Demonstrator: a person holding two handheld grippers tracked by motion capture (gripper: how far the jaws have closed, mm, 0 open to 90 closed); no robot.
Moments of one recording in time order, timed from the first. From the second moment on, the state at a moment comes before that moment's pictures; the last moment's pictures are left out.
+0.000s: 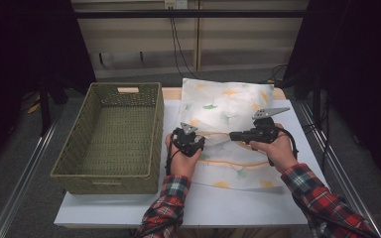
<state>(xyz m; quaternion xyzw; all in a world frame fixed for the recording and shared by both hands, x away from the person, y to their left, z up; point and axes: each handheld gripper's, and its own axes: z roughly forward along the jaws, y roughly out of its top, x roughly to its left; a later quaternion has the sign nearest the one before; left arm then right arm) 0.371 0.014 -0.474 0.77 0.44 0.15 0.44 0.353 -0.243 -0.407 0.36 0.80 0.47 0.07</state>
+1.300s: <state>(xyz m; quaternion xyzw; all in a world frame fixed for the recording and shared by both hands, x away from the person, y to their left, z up) 0.323 0.027 -0.470 0.79 0.38 0.13 0.47 0.338 -0.245 -0.424 0.34 0.82 0.46 0.09</state>
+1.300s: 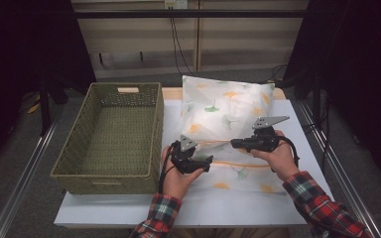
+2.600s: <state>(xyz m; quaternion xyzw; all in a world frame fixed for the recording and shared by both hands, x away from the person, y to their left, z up) 0.362 0.024 -0.483 0.79 0.42 0.16 0.41 0.335 -0.246 -0.431 0.34 0.82 0.45 0.08</state>
